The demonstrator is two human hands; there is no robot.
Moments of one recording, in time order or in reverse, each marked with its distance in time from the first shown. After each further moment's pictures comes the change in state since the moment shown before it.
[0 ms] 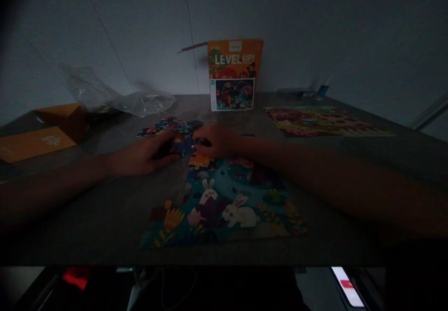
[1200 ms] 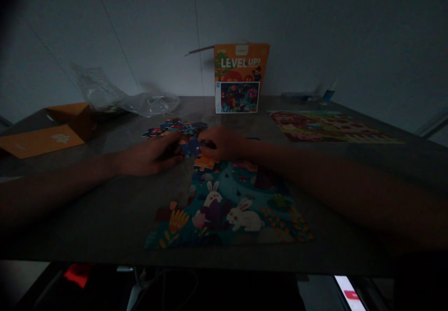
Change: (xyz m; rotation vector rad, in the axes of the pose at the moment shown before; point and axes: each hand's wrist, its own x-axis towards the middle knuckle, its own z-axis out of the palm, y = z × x) left_hand 0.000 0.000 0.000 -0.022 0.009 0.059; right_hand 0.000 -0.002 -0.001 0.002 0.007 -0.009
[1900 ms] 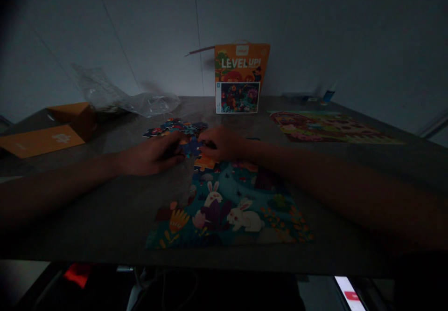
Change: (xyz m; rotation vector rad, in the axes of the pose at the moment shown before) left_hand 0.000 0.000 0.000 0.011 -0.012 -0.008; right_hand 0.000 -0.001 -0.001 -0.002 -0.030 0.050
